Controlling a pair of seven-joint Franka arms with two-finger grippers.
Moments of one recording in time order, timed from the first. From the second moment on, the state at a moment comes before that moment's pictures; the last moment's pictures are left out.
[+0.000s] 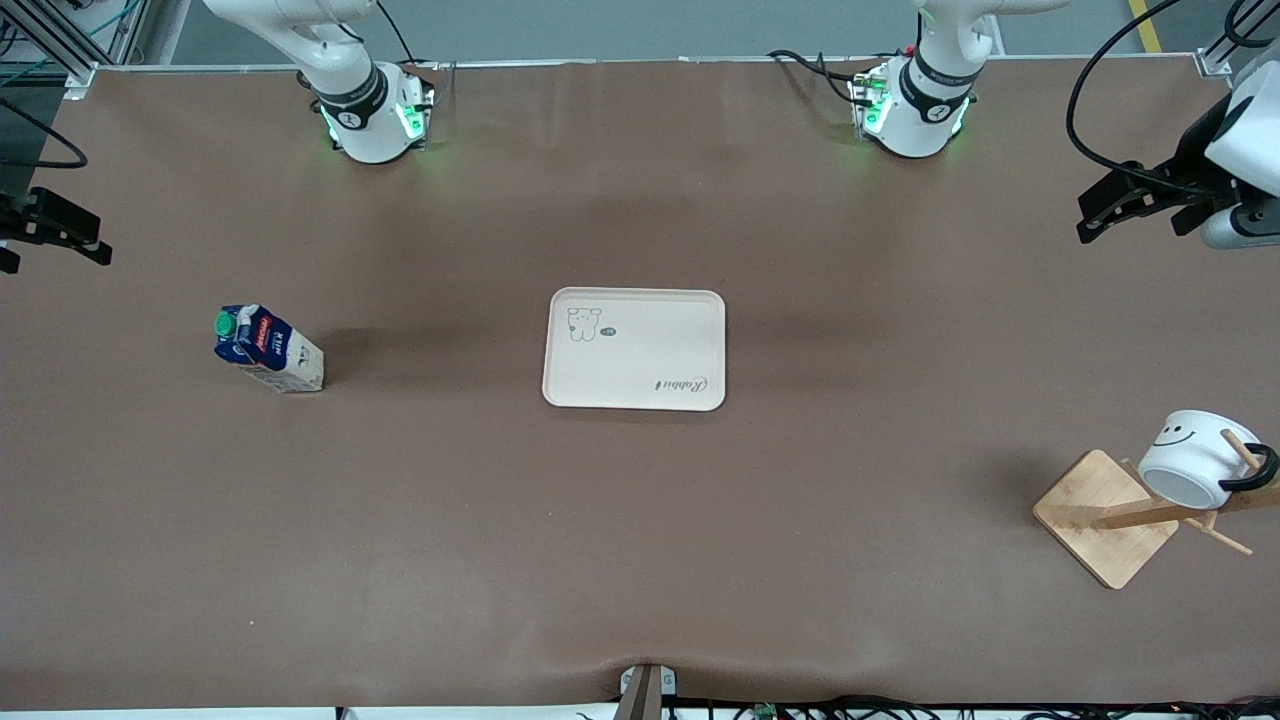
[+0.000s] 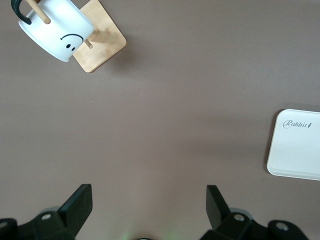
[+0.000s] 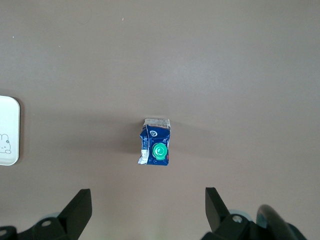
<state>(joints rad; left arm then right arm) 0.00 -0.06 -0.10 -1.57 0.02 1.50 -0.16 0.01 -0.03 -0.13 -1.59 -0.01 1.55 -0.22</state>
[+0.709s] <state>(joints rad) 0.01 -0.06 -0.09 -1.57 0.02 1.50 -0.16 0.01 -0.03 -0.13 -1.59 -0.01 1.55 -0.22</state>
